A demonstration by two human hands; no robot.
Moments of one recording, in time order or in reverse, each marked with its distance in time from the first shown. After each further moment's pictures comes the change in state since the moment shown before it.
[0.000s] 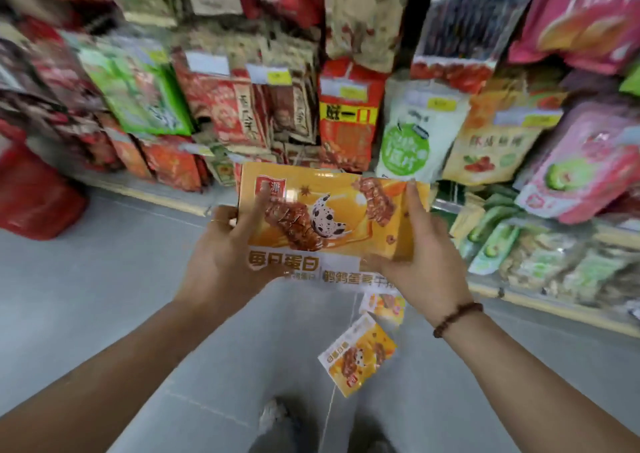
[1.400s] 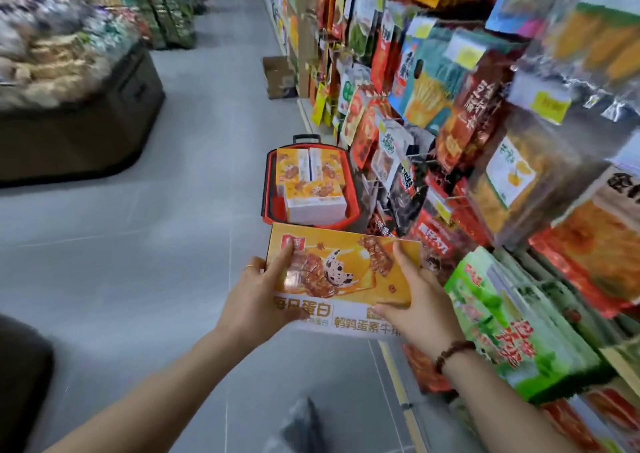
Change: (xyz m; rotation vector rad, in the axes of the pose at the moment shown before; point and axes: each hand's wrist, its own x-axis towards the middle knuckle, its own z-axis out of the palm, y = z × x) left_hand 0.144 -0.500 -0.321 -0.042 0.386 -0.970; right_hand 0.375 -0.598 0.390 -0.095 -0.728 -0.744
